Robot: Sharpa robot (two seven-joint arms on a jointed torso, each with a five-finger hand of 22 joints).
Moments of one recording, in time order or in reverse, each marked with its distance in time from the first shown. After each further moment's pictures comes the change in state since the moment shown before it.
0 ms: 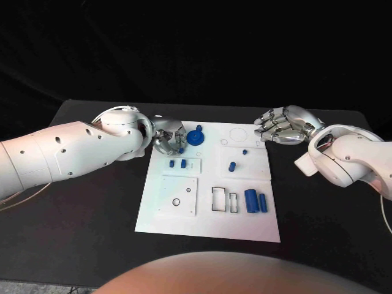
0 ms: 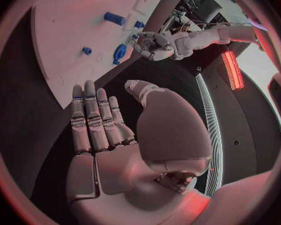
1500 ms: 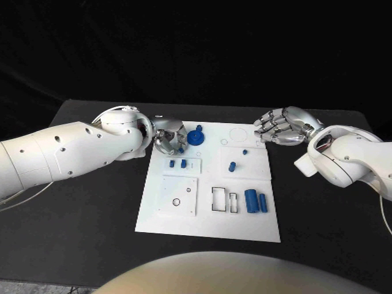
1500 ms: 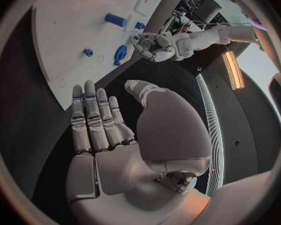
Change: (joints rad) left arm 0.000 -0.001 0.000 -0.002 0.034 0.002 0.023; left_hand 0.001 0.018 0.001 -0.012 0.000 0.087 0.004 0.013 0.007 -0.096 0.014 0.085 0.051 -0.079 0.011 -0.007 -0.110 0.000 -0.052 0.016 -0.078 0.000; right arm -0.003 0.006 -0.001 -0.008 0.000 0.008 -0.003; right_hand 0.000 0.000 0.000 0.000 0.000 0.000 0.000 0.000 -0.002 0.000 0.000 0.004 -0.001 0.000 0.000 -0.004 -0.002 0.000 0.000 0.000 0.000 -0.003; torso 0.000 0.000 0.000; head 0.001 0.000
